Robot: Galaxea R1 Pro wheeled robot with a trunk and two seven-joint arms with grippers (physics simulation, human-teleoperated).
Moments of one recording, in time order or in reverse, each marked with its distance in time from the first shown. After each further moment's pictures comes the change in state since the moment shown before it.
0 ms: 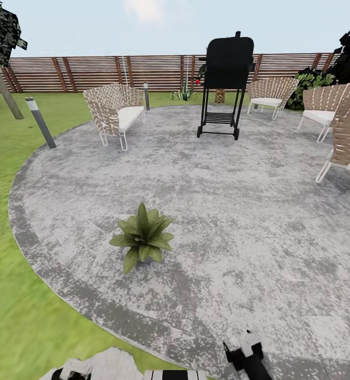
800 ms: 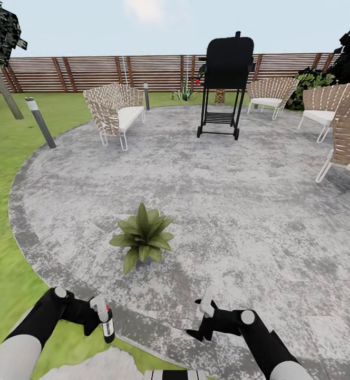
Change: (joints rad) left arm -0.286 0.006 -0.045 -0.421 -0.565 0.340 -0.969; right arm -0.085 0.066 0.025 -0.506 0.240 0.369 0.919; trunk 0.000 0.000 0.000
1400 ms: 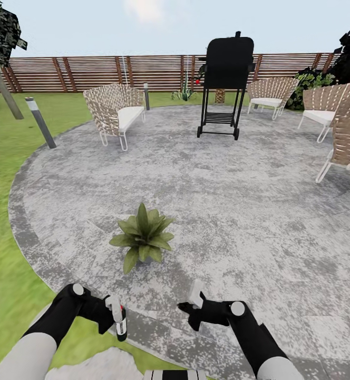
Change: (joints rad) left arm -0.001 -0.065 -0.105 -0.038 0.000 0.011 0.007; right arm -0.005 0.070 0.002 -0.095 -0.006 0.001 0.058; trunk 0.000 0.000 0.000
